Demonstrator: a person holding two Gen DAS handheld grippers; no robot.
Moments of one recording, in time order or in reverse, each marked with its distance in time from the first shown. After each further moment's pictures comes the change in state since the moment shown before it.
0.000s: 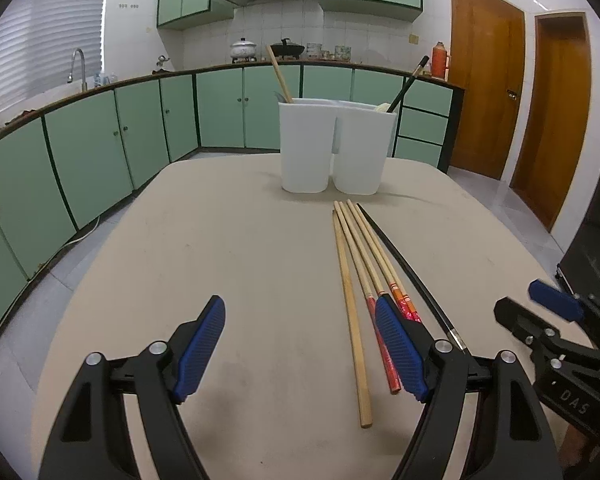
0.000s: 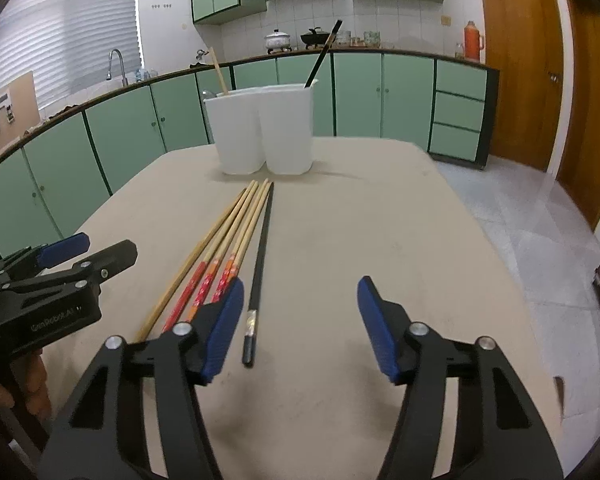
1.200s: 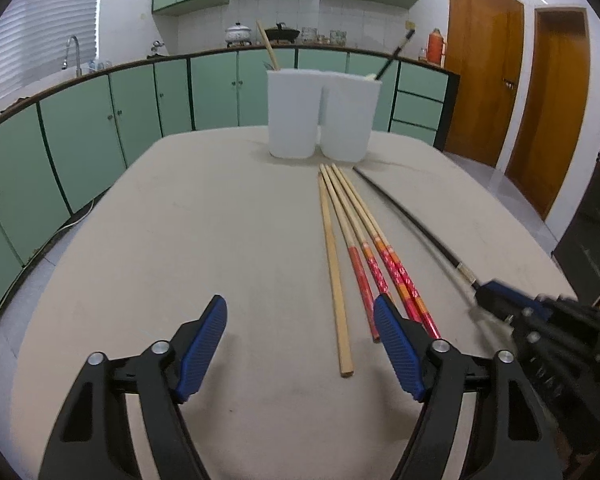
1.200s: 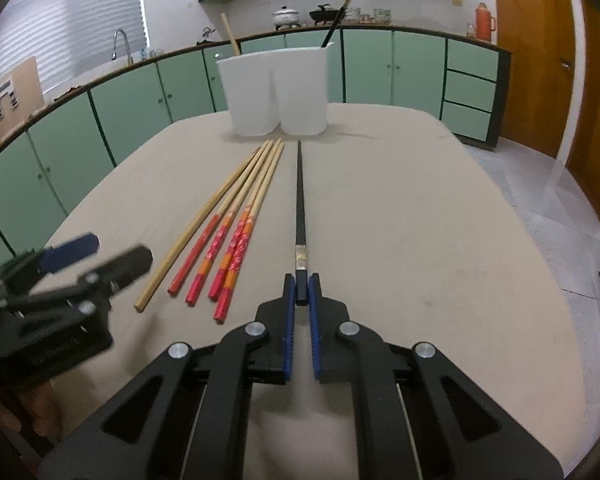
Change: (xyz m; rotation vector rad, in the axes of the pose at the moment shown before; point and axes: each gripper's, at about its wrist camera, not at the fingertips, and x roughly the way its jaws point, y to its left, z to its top) left arm 0.003 -0.019 -0.027 0.001 0.071 -0.016; right arm 0.005 0.007 -0.018 -0.016 0.080 0.018
